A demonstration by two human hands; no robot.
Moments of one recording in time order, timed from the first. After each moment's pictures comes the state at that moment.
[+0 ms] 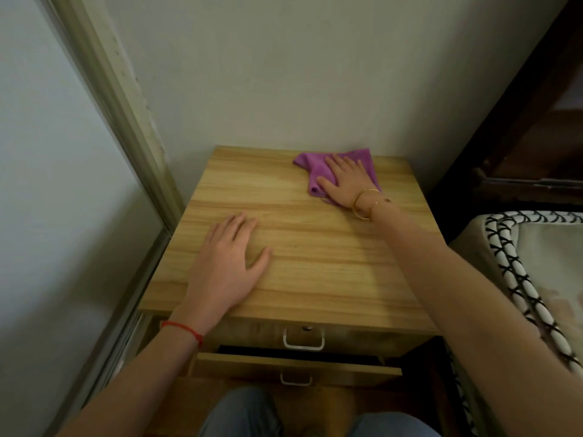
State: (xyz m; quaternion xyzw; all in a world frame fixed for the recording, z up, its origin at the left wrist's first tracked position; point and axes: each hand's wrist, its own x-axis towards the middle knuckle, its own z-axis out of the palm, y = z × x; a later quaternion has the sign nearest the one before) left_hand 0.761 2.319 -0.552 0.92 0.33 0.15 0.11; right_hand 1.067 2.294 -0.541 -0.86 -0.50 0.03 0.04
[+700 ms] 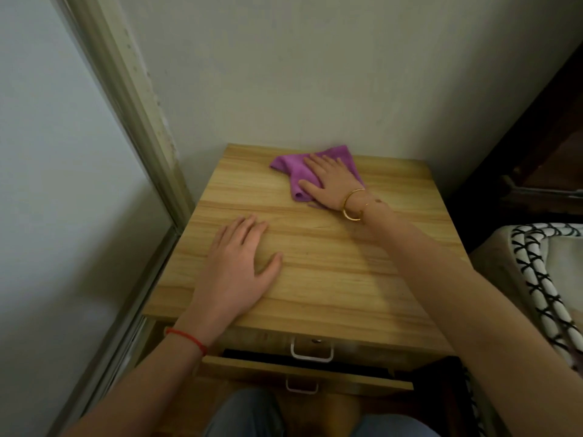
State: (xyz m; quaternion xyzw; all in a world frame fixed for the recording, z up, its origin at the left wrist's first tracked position) left_hand 0.763 2.323 -0.556 0.92 0.33 0.16 0.13; right_hand 1.042 2.336 -0.548 -0.81 -0.59 0.02 0.06
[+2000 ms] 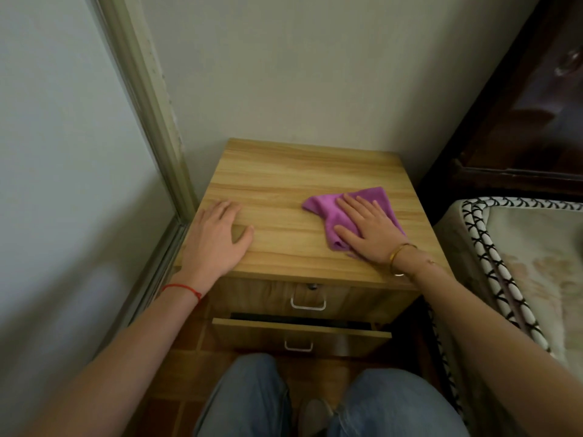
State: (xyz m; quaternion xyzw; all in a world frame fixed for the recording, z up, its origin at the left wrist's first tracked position) left_hand 0.714 2.328 -0.552 0.91 0.36 0.16 0.08; right_hand 0.971 2.151 -0.542 -0.83 -0.56 0.03 0.06
